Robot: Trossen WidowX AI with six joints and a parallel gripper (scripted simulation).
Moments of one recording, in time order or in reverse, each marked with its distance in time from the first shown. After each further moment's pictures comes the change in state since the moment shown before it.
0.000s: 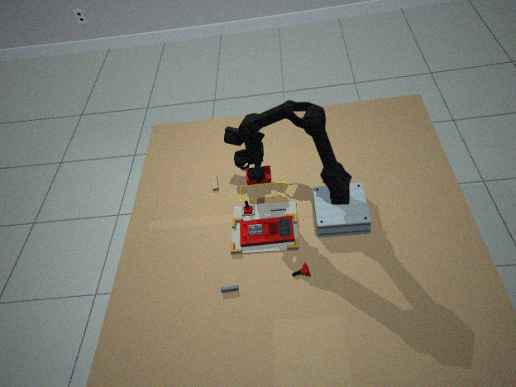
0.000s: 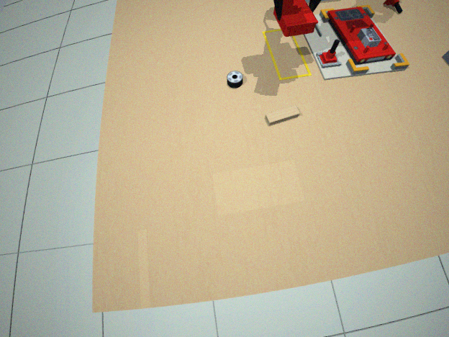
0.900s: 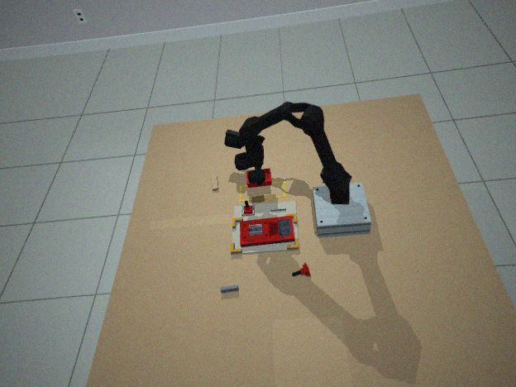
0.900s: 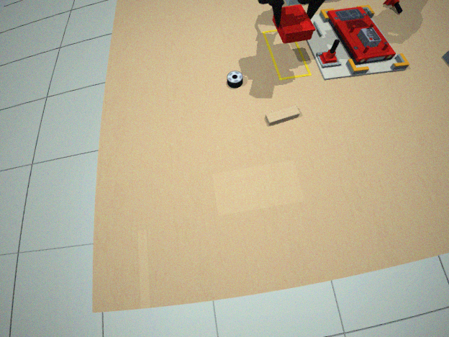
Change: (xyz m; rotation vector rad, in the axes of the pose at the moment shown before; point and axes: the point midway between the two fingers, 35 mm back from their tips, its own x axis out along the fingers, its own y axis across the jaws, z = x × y) arm 0.016 -0.001 0.001 0.000 0.000 0.000
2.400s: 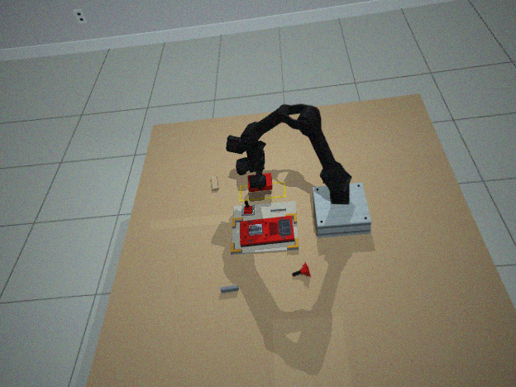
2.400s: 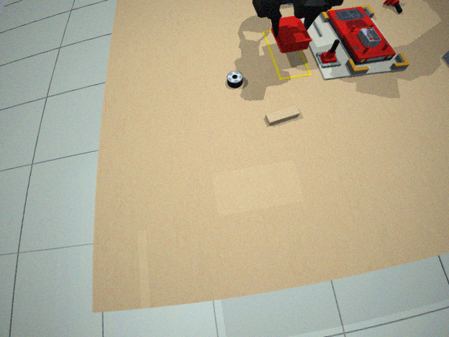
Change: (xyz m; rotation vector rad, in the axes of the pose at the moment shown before) arm 0.027 0.000 0.000 0.000 0.000 0.000
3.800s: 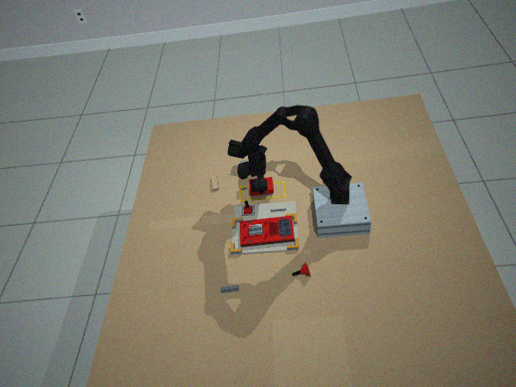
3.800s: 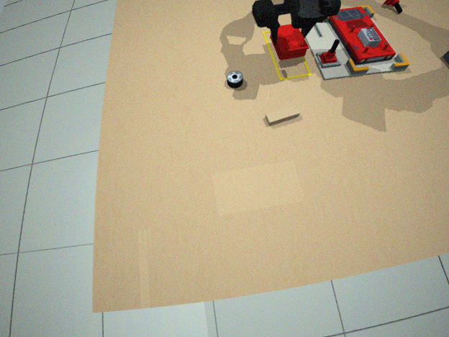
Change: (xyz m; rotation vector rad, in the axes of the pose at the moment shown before) arm 0.023 0.001 -0.002 0.000 0.002 0.001
